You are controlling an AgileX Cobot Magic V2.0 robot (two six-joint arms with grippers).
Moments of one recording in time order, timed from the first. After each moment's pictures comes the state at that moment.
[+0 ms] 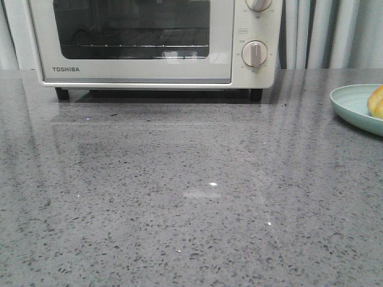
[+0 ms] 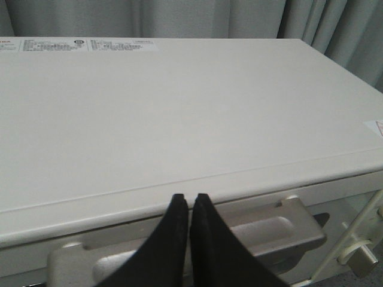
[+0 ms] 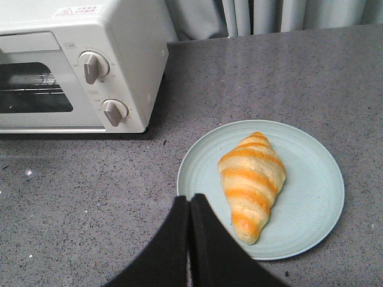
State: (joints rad) left arm -0.46 1.51 -1.28 0.27 0.14 -0.45; right arm 0.01 0.60 -0.94 0.14 0.85 0.02
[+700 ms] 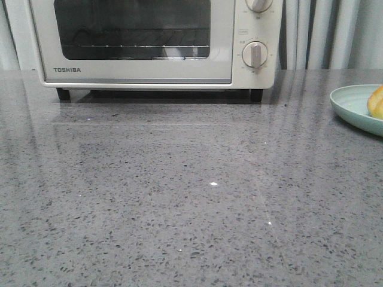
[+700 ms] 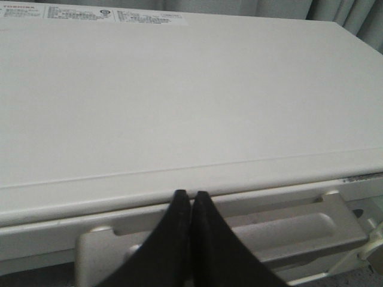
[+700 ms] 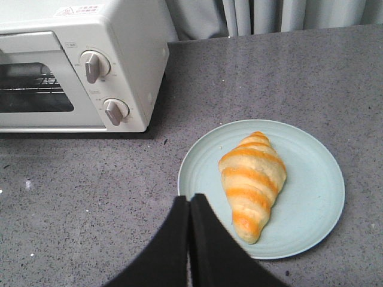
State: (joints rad) left arm -0.47 1.53 -1.27 0.23 0.21 -0.44; right arm 0.01 0.60 -0.94 0.14 0.85 0.02
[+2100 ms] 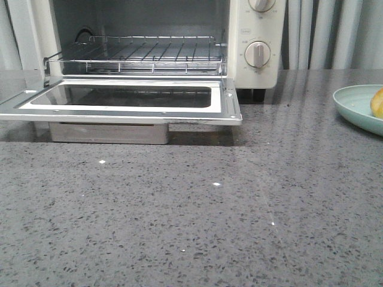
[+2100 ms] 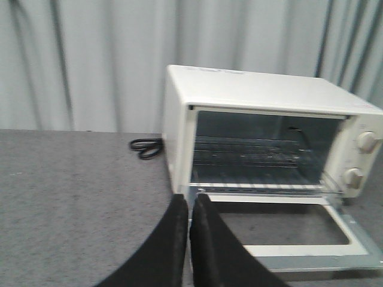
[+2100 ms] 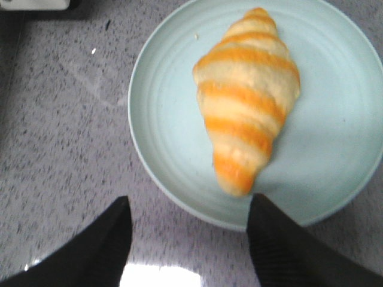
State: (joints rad) left arm -0.54 0.26 -0.81 0.53 0.81 -0.55; right arm 0.01 1.03 -0.94 0.10 0.87 0.02
